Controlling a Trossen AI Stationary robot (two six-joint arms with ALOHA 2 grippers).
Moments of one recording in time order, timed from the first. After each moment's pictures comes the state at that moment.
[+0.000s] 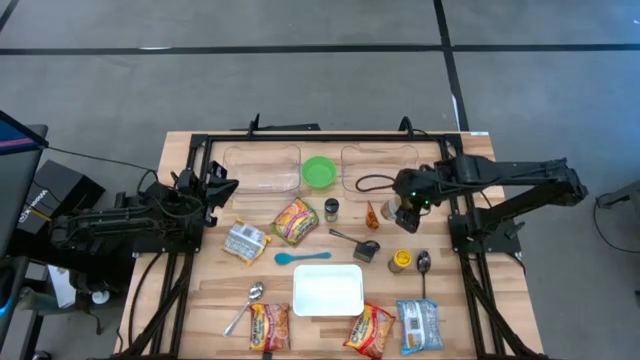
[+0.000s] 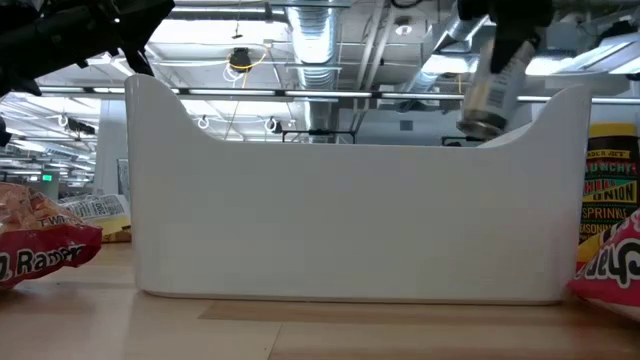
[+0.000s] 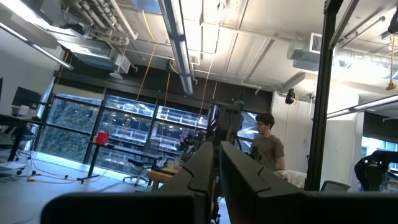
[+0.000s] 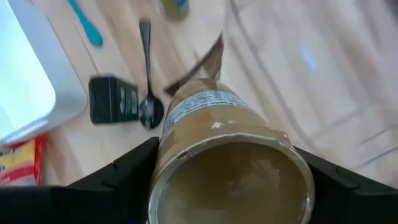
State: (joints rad) left arm 0.25 0.37 0.01 0.90 0.07 -0.29; right arm 0.02 1.22 1.25 -1.23 0.18 0.45
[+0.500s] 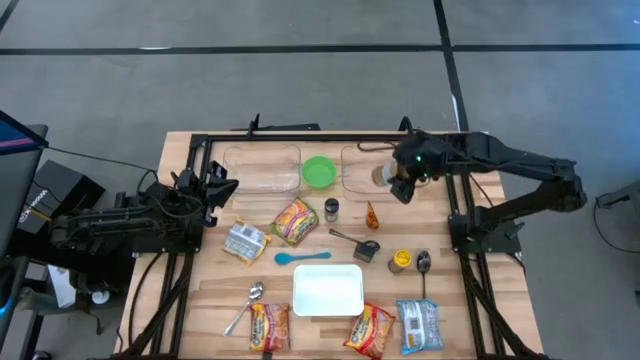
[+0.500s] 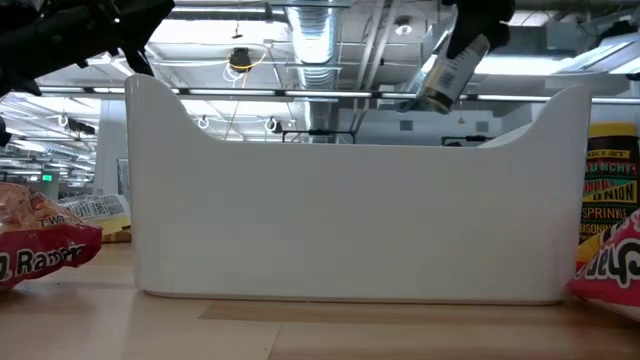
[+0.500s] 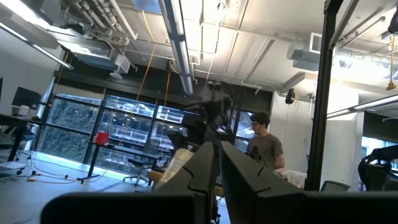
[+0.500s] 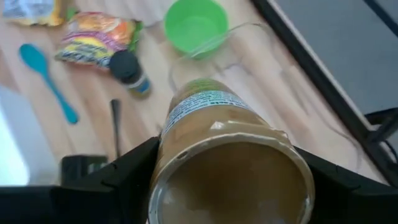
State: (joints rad) left arm 0.25 0.37 0.01 0.90 0.07 -0.29; right arm -0.20 1.22 1.37 -1.15 0.24 0.27
